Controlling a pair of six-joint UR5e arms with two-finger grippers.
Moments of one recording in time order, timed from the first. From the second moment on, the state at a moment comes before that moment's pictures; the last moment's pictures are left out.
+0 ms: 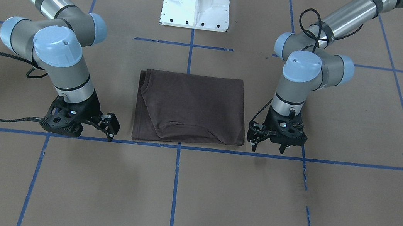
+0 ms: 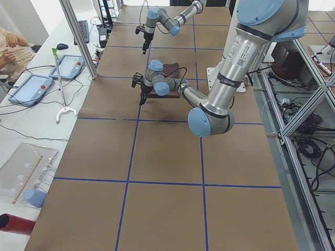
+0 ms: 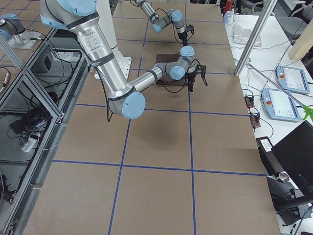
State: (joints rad) left arm -0.69 -2.08 -1.50 -2.02 -1.67 -1.08; right arm 0.79 -1.02 1.48 -1.23 1.89 1.21
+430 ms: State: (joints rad) left arm -0.76 -1.96 -1.75 -1.90 -1.76 -0.92; right arm 0.95 -1.17 1.60 -1.34 2.01 0.91
